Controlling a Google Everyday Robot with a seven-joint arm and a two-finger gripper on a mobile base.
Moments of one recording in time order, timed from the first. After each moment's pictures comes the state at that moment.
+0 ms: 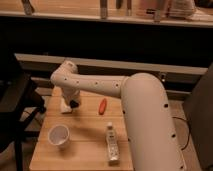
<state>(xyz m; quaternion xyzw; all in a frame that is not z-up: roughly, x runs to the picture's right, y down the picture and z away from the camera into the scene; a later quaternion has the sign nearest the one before) -0.173 0.083 0.852 -0.19 -0.23 -0.70 0.65</state>
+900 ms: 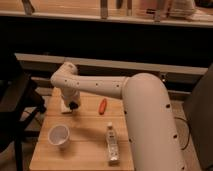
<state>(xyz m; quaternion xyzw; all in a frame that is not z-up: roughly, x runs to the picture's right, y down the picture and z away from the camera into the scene) -0.174 0.089 0.848 -0.18 -0.24 -0.72 0.63</state>
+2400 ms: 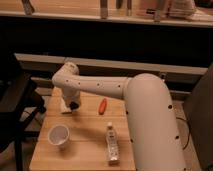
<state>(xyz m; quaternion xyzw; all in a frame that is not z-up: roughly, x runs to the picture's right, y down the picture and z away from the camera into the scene) -0.176 0.089 0.848 -0.16 -0.25 -0.73 0.61</state>
